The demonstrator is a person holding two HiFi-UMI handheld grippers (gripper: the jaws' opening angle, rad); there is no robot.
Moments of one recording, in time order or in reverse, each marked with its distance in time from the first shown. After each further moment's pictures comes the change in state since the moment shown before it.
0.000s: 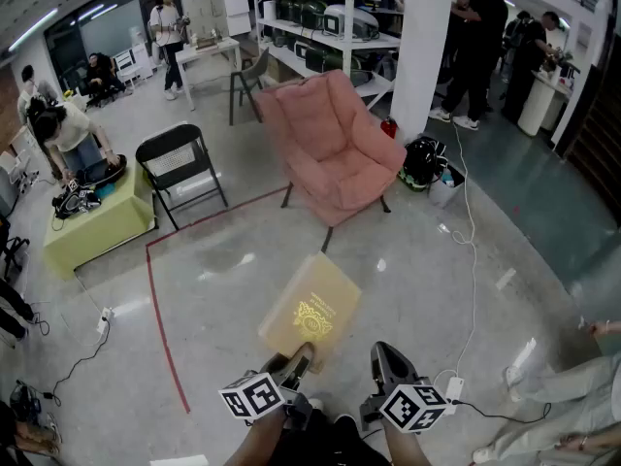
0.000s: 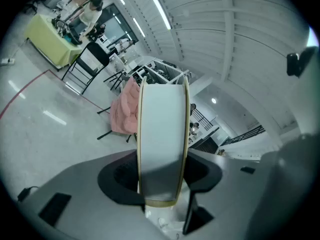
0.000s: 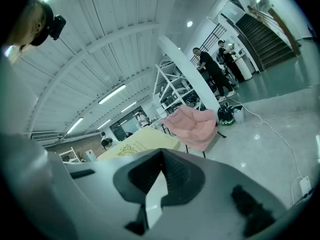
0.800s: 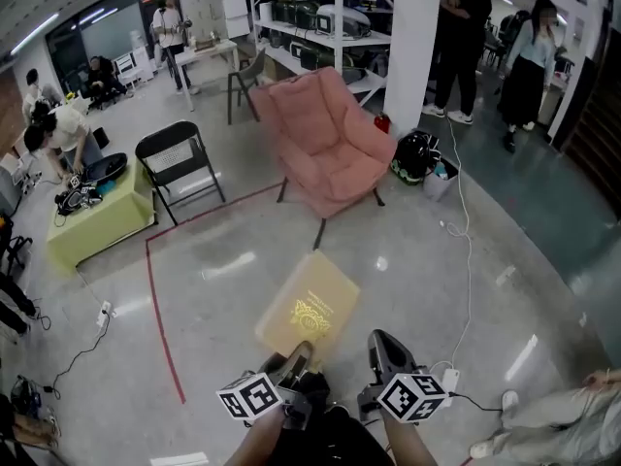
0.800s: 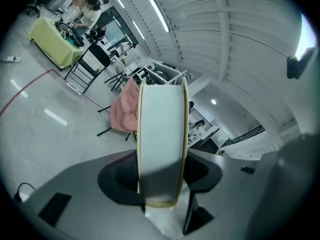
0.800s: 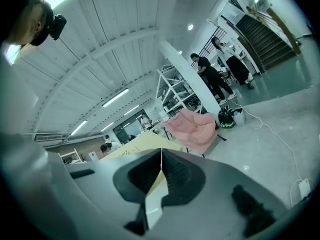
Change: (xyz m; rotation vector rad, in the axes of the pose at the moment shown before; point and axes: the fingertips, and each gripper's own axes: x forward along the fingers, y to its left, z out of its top) left arm -0.025 -0.036 -0.070 -0.013 -0.021 0.005; right arm -0.061 -0.026 0.004 -0.005 -0.033 0.028
